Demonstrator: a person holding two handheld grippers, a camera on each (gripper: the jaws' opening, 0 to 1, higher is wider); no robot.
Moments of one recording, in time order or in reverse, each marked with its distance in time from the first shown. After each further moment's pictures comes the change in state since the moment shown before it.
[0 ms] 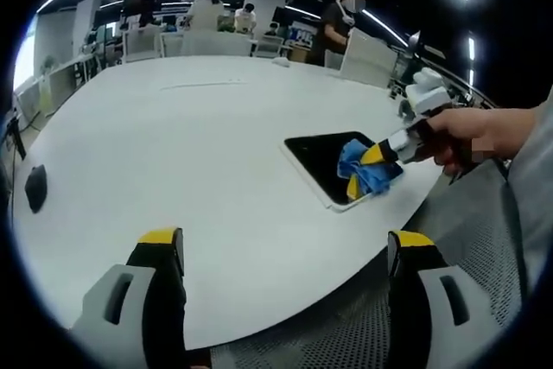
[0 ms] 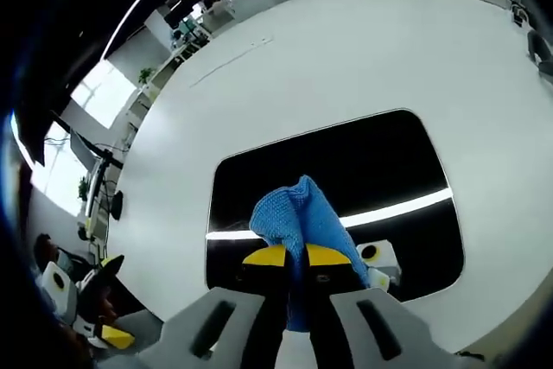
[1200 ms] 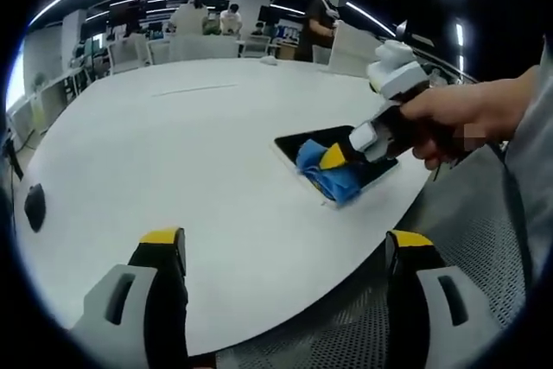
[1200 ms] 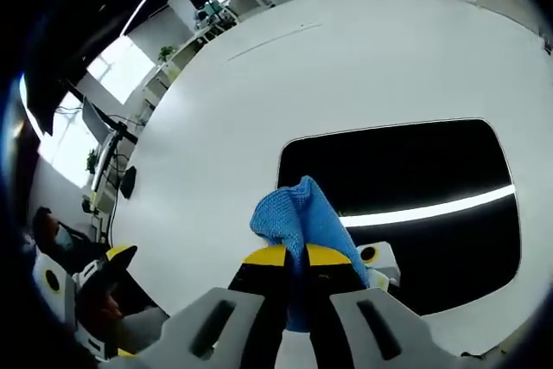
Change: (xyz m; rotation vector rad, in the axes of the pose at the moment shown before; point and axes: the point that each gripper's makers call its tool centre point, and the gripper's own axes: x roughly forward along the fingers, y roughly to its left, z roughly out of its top) left arm 0.004 0.001 -0.002 0.040 -0.005 -0.015; right arm 0.024 0.075 -0.011 -0.127 0.039 0.063
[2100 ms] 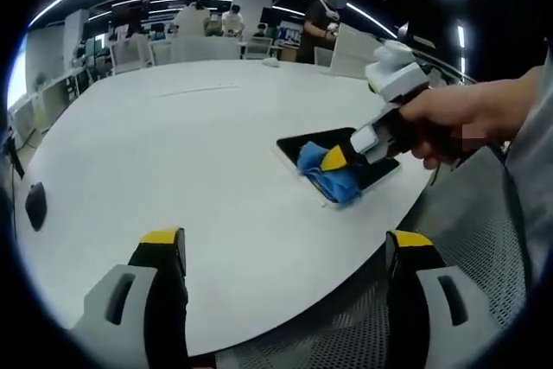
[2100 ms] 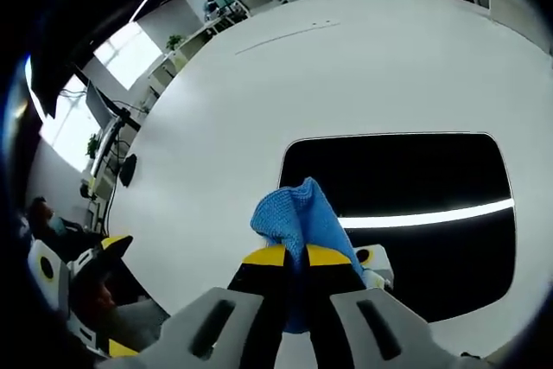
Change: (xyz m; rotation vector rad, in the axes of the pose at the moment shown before) left arm -0.001 -0.001 0.002 -0.005 -0.008 0.002; right arm 0.000 -0.003 0.005 -0.043 0.011 0.011
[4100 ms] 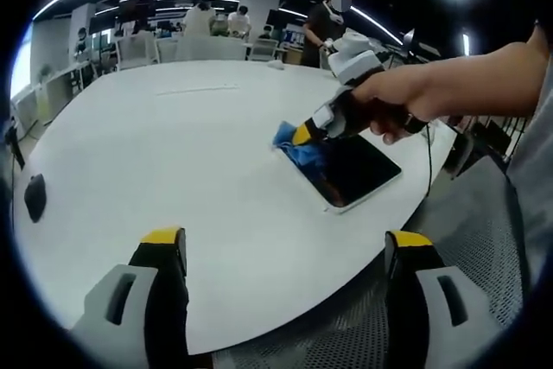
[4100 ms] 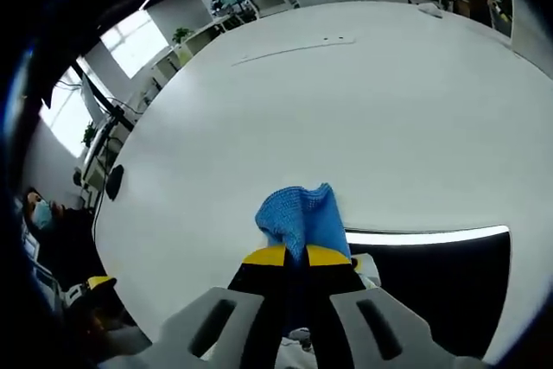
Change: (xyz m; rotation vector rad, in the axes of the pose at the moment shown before) left arm -0.002 -0.001 0.006 -0.038 -0.013 0.009; right arm 0.037 -0.010 0.066 -0.080 -0.011 -0.014
